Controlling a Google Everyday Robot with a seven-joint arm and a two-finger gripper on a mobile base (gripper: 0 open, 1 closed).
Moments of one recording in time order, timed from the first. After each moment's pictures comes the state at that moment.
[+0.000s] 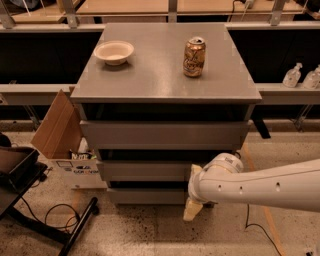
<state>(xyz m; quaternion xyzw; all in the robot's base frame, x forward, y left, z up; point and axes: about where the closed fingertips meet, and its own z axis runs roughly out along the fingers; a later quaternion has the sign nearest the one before) 0.522 -0.120 0.516 -0.62 0.76 -0.05 0.20</state>
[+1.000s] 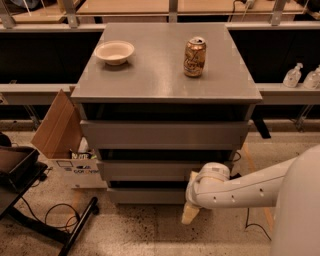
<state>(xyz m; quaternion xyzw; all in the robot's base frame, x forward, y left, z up) 0.536 -0.124 0.448 -0.60 0.77 -0.06 0.19</state>
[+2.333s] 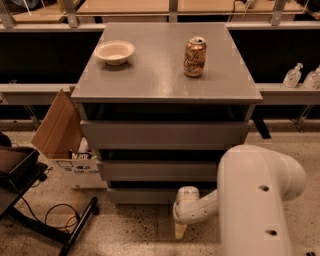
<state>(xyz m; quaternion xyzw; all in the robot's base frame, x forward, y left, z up) 0.551 -0.097 0.247 -0.67 0.73 -0.07 0.13</state>
